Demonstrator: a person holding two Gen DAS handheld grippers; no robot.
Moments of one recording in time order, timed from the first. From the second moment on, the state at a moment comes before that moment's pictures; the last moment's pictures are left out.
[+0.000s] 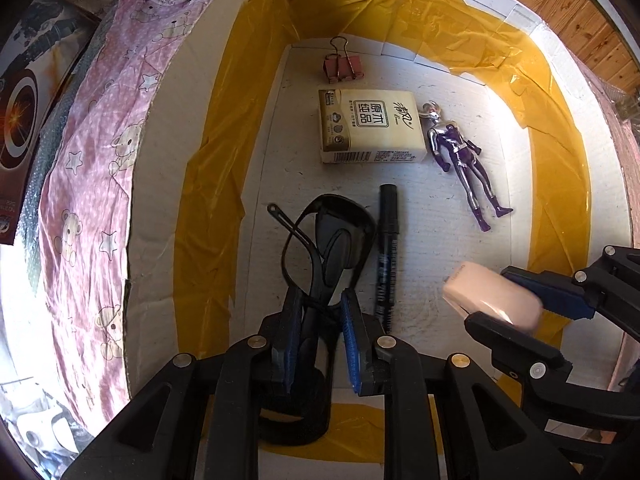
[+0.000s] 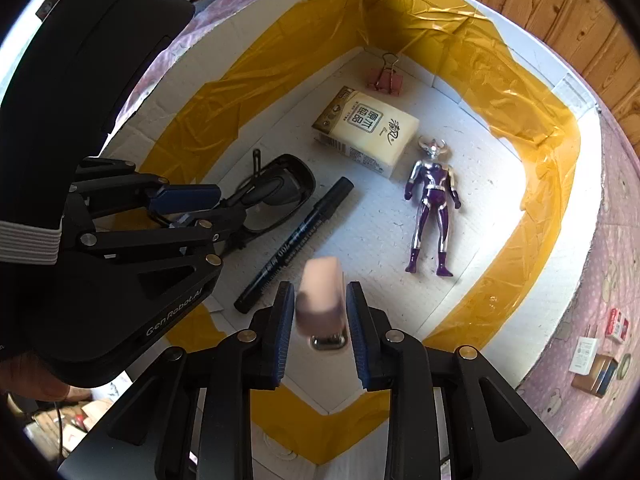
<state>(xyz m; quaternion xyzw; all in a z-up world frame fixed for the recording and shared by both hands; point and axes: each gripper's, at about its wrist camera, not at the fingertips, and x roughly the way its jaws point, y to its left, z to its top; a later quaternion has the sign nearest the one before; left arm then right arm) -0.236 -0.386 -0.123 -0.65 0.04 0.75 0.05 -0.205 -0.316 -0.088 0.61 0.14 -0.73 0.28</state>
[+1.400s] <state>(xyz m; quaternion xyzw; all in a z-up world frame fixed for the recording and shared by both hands) -0.131 -0.170 -0.032 -0.50 -0.04 0.83 0.24 -0.087 0.010 -0.069 0.42 -0.25 -0.87 0.11</state>
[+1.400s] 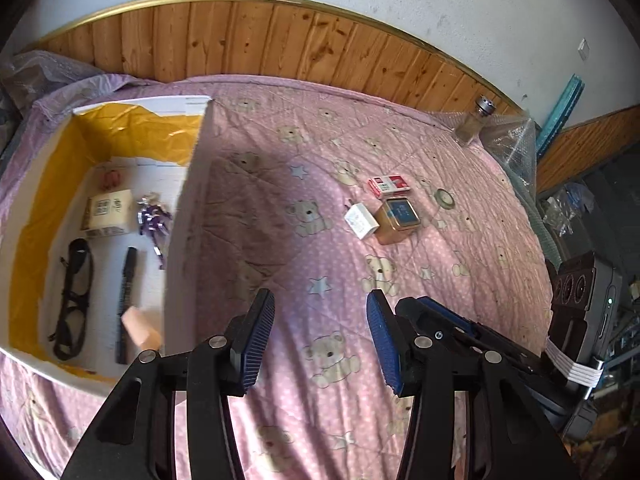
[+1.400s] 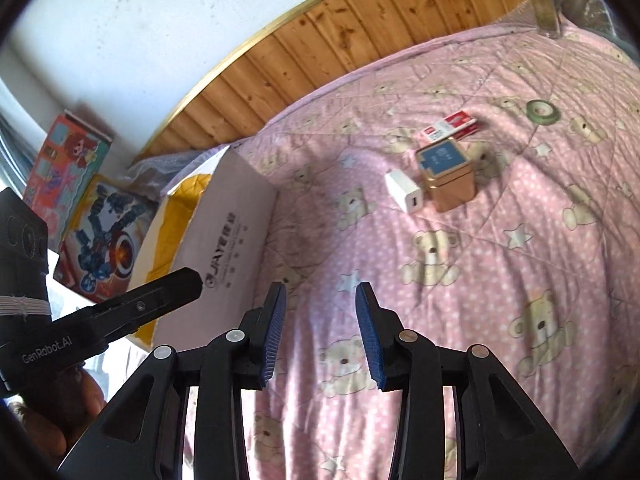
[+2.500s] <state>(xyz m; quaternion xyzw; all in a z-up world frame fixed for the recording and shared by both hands) -0.274 -0.034 -0.162 -0.58 -0.04 0.78 0.22 -0.235 0.070 -0.151 0.47 -0.10 -0.88 0.06</state>
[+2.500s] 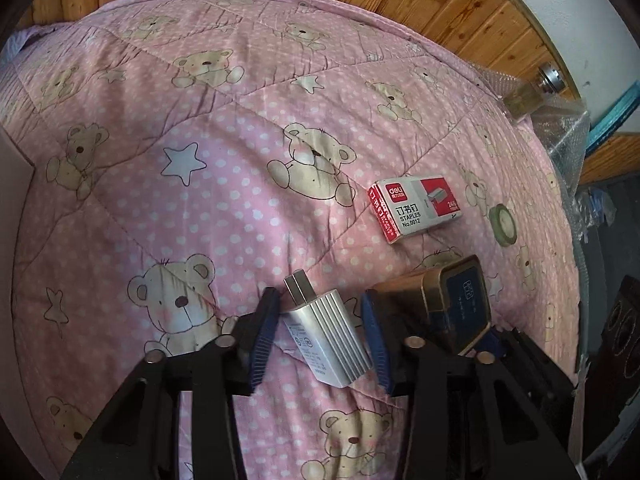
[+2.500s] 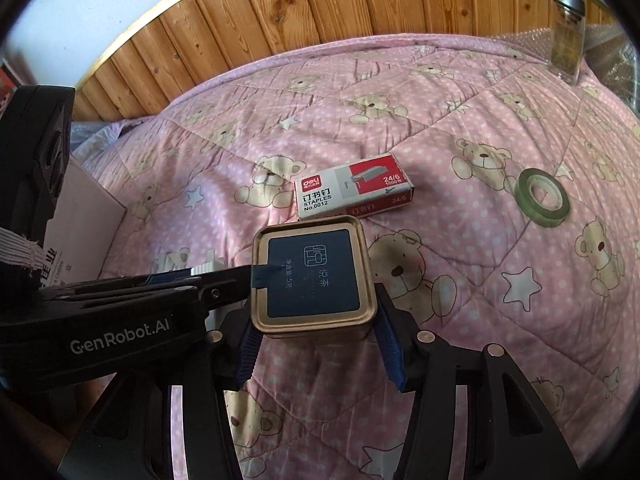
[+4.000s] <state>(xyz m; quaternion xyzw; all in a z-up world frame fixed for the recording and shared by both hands) -0.075 -0.127 -0.053 -0.47 0.02 0.85 0.22 -0.042 0.001 -0.096 0.46 -0.13 -0.87 0.08</state>
